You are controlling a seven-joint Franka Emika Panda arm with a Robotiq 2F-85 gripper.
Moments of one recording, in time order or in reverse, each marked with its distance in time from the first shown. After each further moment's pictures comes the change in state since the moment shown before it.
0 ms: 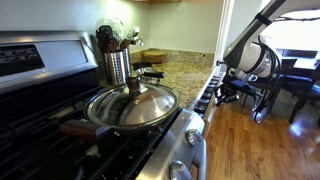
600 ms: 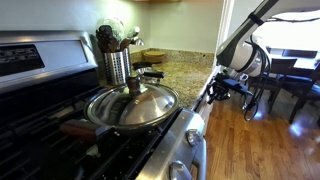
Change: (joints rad) arm 0.001 0.044 0.041 0.075 -0.003 0.001 -0.012
